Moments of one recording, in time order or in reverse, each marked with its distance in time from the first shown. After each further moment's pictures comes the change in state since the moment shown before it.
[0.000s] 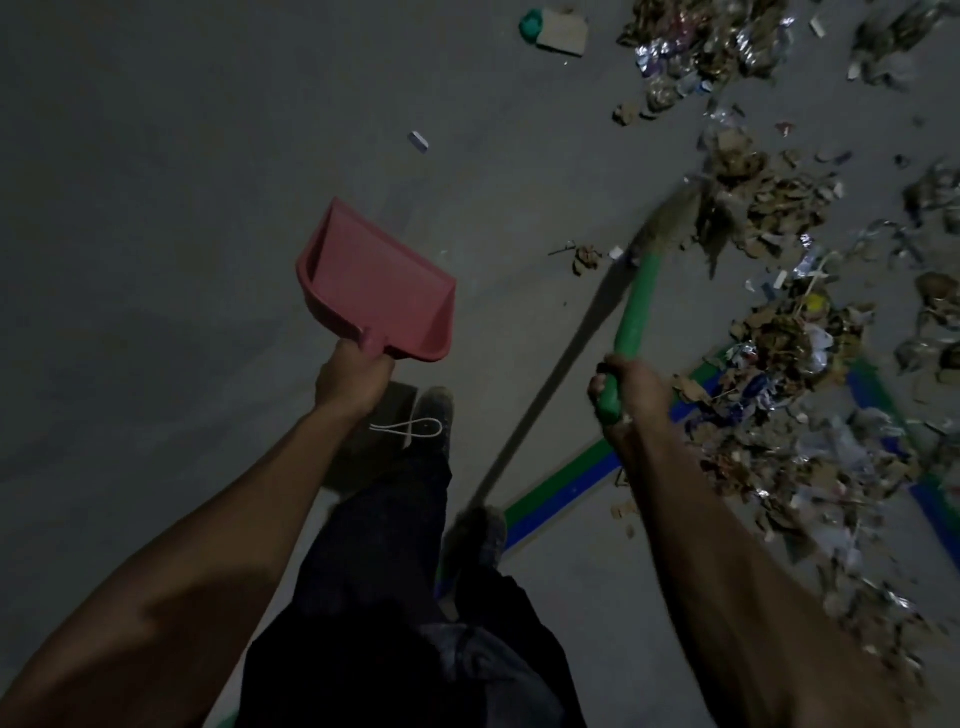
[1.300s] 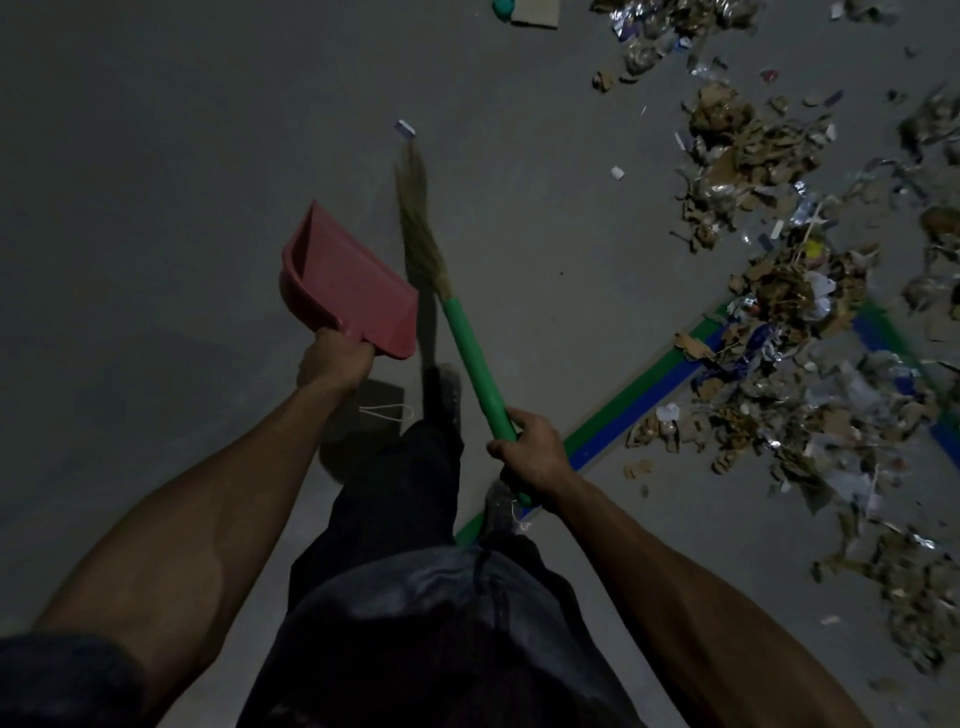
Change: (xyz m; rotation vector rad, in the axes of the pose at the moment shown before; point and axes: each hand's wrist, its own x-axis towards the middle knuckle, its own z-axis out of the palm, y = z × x) left_hand -0.036 -0.010 -0.017 0.128 0.024 -0.066; right_hand -0.075 0.124 -0.034 -0.882 -0.385 -0.135
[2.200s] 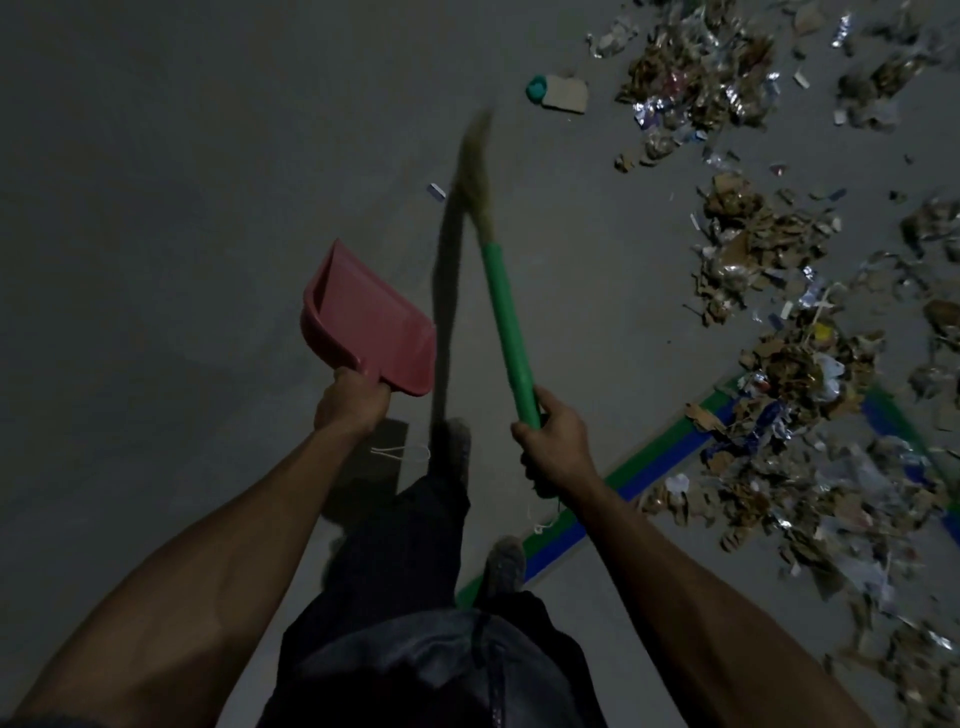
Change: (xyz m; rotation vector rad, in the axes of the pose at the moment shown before) left_hand 0.022 0.013 -0.025 -0.050 -0.011 0.036; right_hand 0.040 -0.086 -0.017 0.004 0.150 -0.210
